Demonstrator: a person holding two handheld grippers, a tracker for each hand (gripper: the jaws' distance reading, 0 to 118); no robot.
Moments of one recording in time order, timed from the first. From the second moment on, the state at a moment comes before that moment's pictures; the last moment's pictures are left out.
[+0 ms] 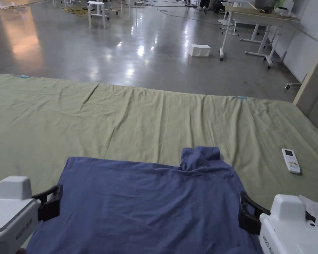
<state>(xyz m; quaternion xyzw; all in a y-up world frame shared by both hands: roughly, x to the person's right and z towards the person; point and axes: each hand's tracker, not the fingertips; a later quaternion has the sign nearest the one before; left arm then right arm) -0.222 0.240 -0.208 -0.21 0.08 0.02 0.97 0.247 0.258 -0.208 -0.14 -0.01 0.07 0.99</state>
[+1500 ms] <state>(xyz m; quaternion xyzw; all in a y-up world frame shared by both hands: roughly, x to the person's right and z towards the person) -0.291 0.138 -0.154 -0.51 0.09 0.11 0.85 0.192 0.228 -0.219 -0.13 0.04 0.09 0.99</state>
